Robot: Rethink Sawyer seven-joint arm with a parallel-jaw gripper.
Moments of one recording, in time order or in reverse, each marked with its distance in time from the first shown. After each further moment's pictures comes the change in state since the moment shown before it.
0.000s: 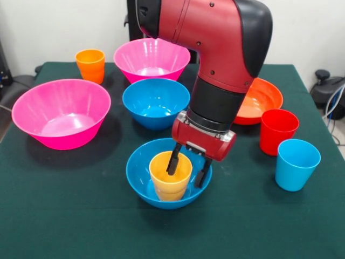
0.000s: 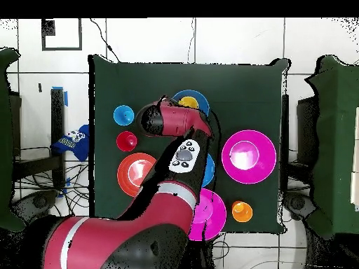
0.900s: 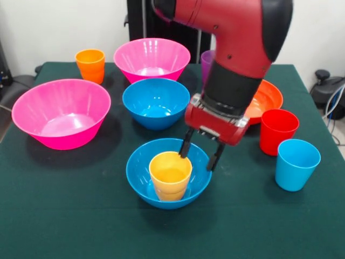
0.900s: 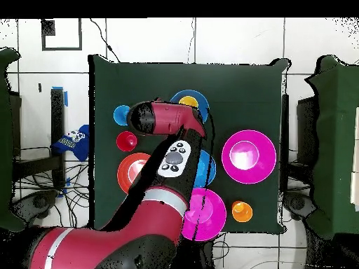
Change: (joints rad) arm 0.047 -0.049 -0.024 0.000 0.000 0.136 0.000
